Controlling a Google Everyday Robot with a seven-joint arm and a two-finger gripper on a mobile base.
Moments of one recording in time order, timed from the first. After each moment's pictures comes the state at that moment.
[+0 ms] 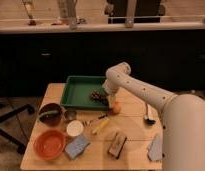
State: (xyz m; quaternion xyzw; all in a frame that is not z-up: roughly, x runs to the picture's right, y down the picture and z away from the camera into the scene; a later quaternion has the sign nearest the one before) arm 0.042 0.040 0.922 -0.22 -0.14 -0.10 0.96
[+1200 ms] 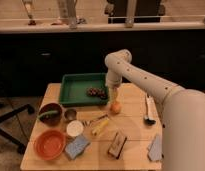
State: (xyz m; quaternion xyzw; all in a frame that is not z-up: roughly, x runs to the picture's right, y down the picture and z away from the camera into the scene) arm 0.058 0.025 0.852 -0.31 -0.09 -0.06 0.94
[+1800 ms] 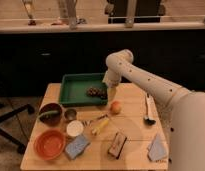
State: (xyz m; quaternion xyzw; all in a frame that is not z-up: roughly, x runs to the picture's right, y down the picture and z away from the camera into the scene) arm 0.041 0.003 0.848 -0.24 -0.14 -0.08 0.96
